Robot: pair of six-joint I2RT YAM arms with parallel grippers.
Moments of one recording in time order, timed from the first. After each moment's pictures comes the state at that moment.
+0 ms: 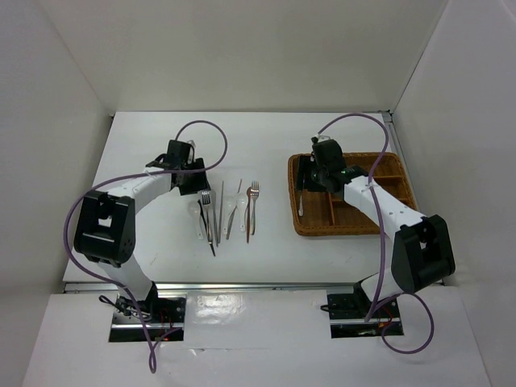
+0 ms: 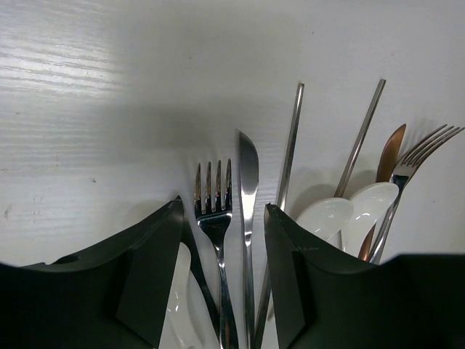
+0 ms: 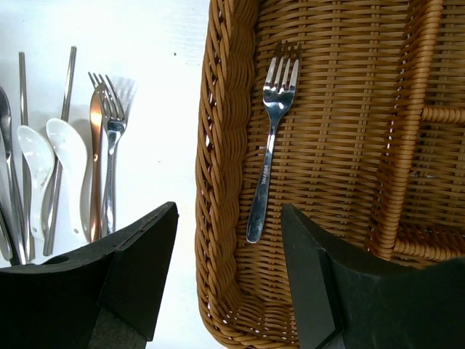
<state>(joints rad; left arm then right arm) -0.20 1.68 1.09 -0.36 0.09 -0.45 0.37 1.45 1.03 -0.39 0.03 0.38</state>
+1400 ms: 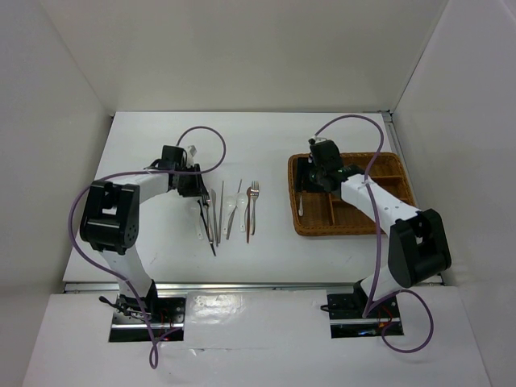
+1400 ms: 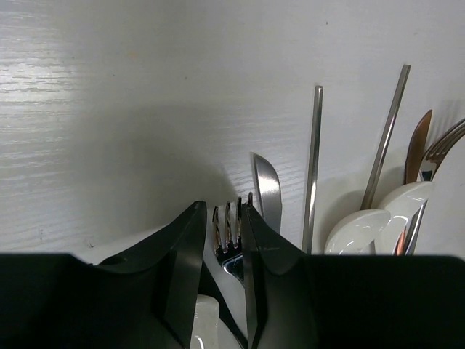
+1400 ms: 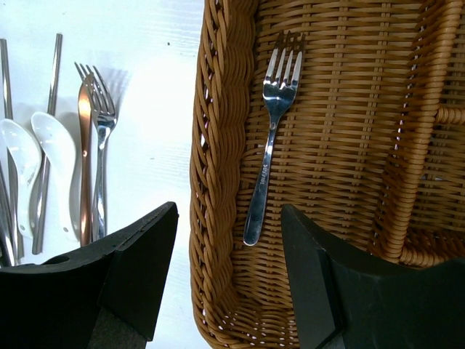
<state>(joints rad) -0.12 1.81 1.05 -0.20 0.29 -0.31 0.37 1.50 1.04 -0.38 0.01 0.36</state>
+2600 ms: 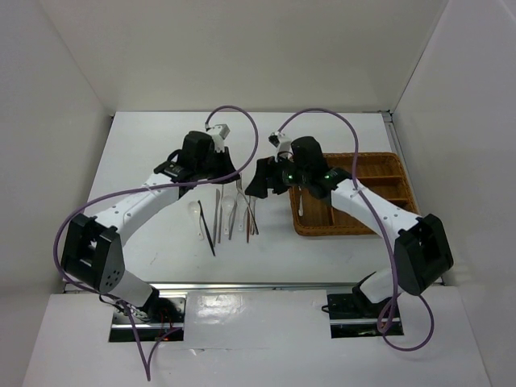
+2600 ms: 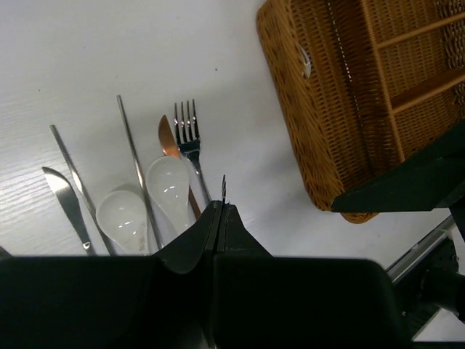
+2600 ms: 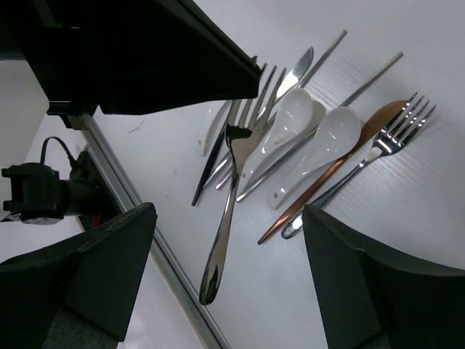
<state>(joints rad) -0.42 1.51 1.15 -0.26 0.24 -0.42 0.57 1.47 1.10 -0.17 -0.48 0.38</state>
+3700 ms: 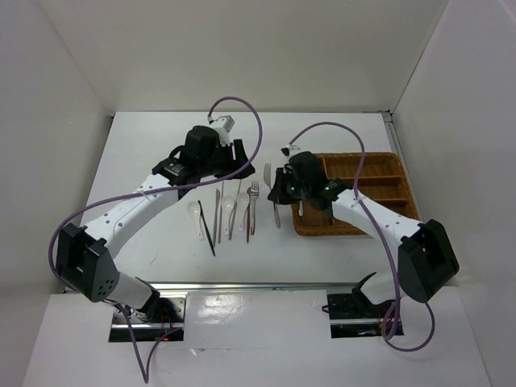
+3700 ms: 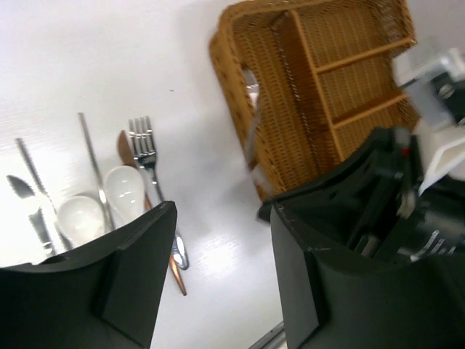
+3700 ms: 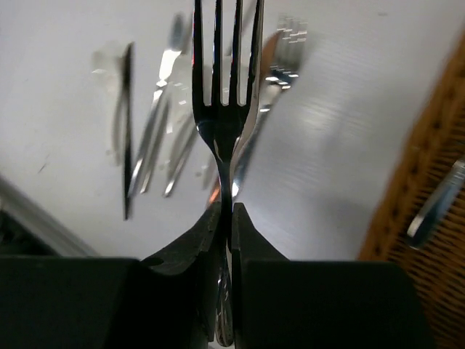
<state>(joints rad) -0.52 1.45 1.25 -0.33 0.19 -0.52 0.61 1.40 0.97 -0.22 -0.17 0.48</state>
